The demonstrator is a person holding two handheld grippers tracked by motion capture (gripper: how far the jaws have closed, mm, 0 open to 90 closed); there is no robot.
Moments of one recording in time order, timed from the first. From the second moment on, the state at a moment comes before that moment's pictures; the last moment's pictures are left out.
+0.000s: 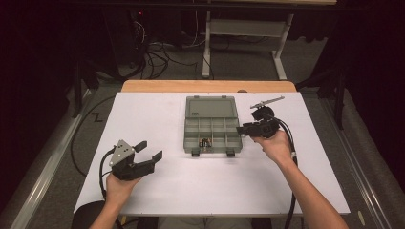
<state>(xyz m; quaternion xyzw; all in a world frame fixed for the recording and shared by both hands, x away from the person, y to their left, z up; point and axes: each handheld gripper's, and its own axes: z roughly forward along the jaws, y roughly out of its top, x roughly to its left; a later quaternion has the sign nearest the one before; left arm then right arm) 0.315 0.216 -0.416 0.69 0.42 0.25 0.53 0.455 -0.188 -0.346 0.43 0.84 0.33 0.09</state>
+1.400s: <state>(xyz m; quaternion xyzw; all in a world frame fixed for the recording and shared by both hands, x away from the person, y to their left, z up) 0.323 0.207 -0.415 0.71 0.42 0.25 0.51 0.490 -0.187 -0.383 0.49 0.82 0.29 0.05</state>
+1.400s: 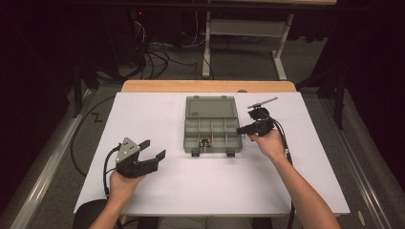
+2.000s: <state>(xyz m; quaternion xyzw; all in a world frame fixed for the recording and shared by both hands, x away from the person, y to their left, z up) 0.359 0.185 -0.408 0.73 0.42 0.22 0.49 0.496 -0.177 -0.379 0.50 0.83 0.24 0.05</state>
